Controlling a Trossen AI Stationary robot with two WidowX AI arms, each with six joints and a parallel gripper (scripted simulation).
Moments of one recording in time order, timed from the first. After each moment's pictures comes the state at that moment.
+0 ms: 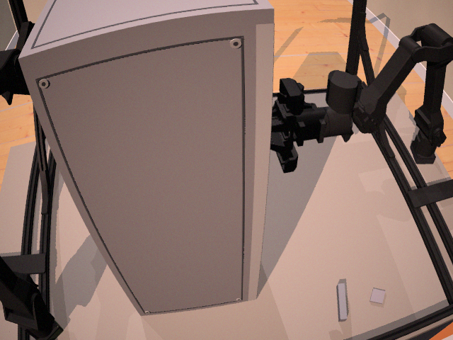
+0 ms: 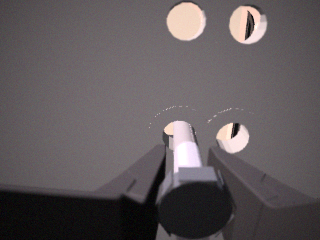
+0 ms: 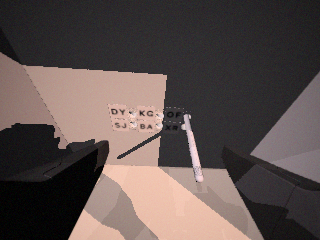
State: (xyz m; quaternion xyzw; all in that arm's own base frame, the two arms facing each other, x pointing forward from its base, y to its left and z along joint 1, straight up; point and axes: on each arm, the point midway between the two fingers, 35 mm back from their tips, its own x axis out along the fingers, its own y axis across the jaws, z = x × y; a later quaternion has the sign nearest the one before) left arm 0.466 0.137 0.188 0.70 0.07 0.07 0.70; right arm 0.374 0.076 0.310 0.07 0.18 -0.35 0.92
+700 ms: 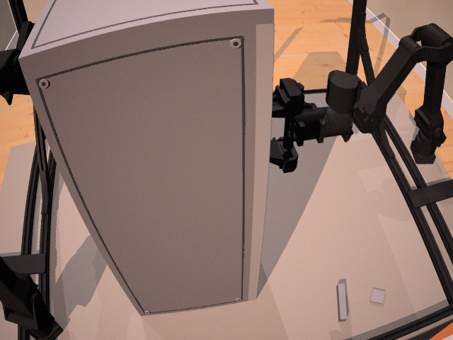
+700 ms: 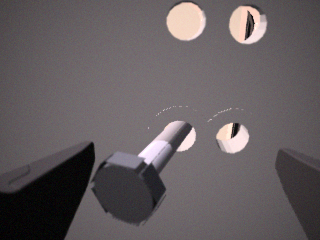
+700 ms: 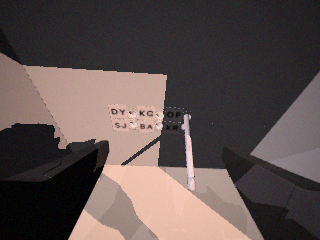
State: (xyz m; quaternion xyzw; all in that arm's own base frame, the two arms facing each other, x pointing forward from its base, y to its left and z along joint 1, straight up) left arm 0.466 0.137 0.188 0.70 0.07 0.07 0.70; right arm 0.374 0.076 0.310 0.07 0.18 -0.35 0.92
